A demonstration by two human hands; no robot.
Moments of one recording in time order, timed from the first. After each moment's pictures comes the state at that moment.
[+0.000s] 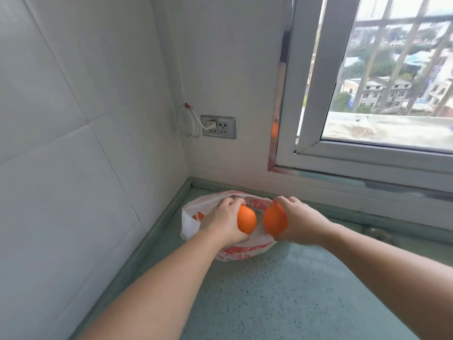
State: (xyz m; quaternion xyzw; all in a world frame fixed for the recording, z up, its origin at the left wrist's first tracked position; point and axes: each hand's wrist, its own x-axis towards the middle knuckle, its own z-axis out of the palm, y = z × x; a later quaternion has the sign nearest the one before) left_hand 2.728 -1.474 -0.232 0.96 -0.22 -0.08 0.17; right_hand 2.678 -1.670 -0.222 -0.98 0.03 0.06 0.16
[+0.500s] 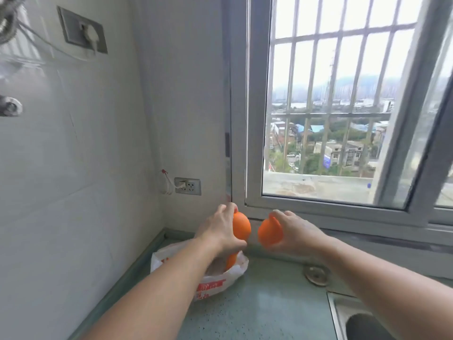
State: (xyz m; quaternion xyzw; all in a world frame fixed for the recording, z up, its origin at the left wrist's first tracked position) left_hand 2.615 -1.556 -0.088 0.95 -0.25 0.03 0.19; right_hand 2.548 -1.747 -0.091 -0.99 0.04 -0.07 0.14
